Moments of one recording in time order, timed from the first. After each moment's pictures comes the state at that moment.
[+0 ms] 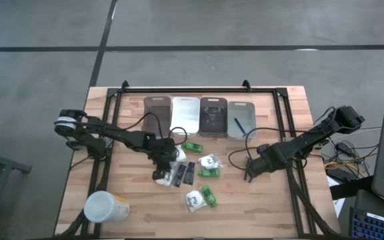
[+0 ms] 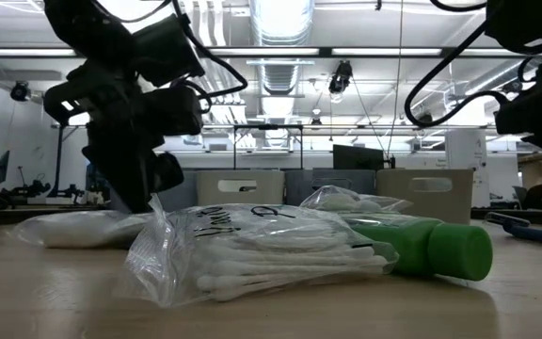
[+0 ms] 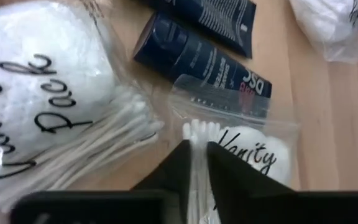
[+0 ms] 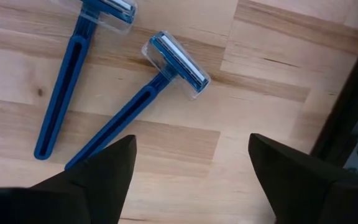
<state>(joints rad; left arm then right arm) -0.05 1.54 0.72 -0.22 0.33 -0.16 0.42 1.31 0.71 -1.03 -0.07 1.82</state>
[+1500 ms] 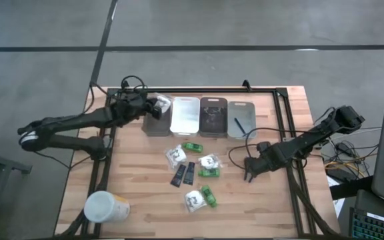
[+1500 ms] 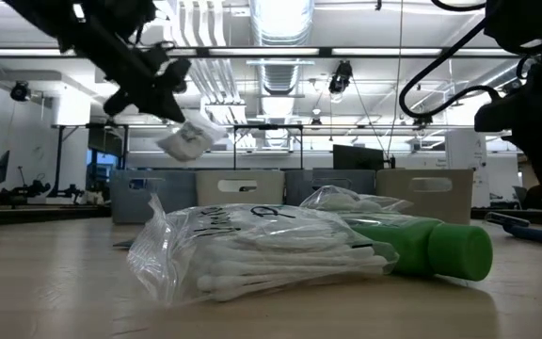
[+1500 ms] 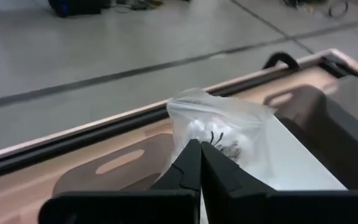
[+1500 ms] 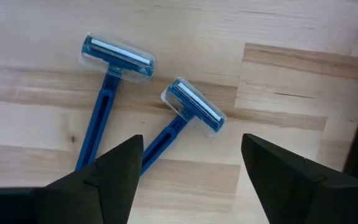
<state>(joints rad) 0.42 1.01 0.63 -0.07 -0.46 -0.46 0.42 1.31 0.70 -1.00 0.08 1.92</state>
